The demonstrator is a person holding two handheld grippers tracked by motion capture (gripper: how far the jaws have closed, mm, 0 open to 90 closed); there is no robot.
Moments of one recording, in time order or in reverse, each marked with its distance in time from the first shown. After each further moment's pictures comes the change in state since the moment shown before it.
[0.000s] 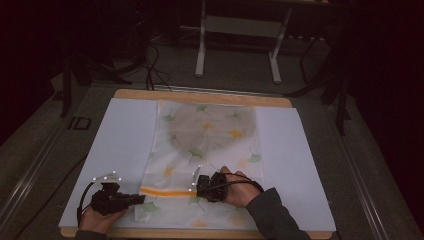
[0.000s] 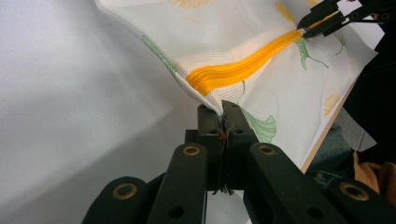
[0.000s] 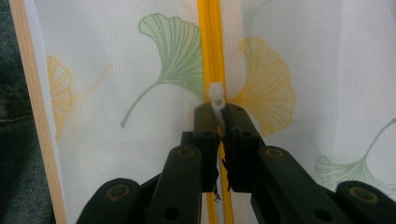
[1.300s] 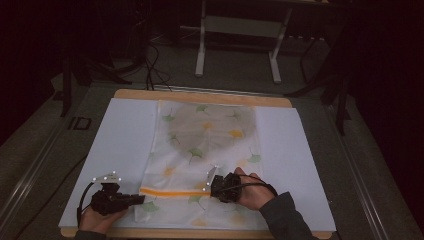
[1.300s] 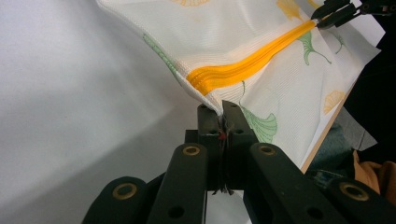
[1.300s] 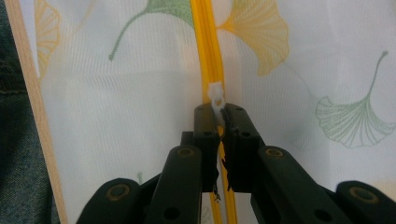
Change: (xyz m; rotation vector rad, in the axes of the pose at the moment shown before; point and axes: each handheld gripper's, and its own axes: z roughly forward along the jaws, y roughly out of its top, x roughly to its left) left arm 0.000 0.000 0.000 0.001 0.002 0.001; right arm -0.002 -0.035 -0.010 -0.016 -0.018 0.051
